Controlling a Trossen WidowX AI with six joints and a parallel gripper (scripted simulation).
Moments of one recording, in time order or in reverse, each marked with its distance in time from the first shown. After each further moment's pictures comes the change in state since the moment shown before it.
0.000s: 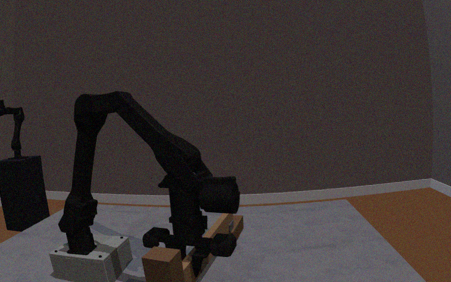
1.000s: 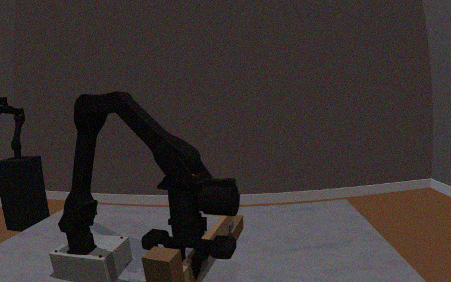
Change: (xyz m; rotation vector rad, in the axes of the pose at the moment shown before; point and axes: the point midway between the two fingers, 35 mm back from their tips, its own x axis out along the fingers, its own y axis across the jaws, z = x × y) arm 0.001 -0.002 -0.008 -0.001 -0.003 0.000
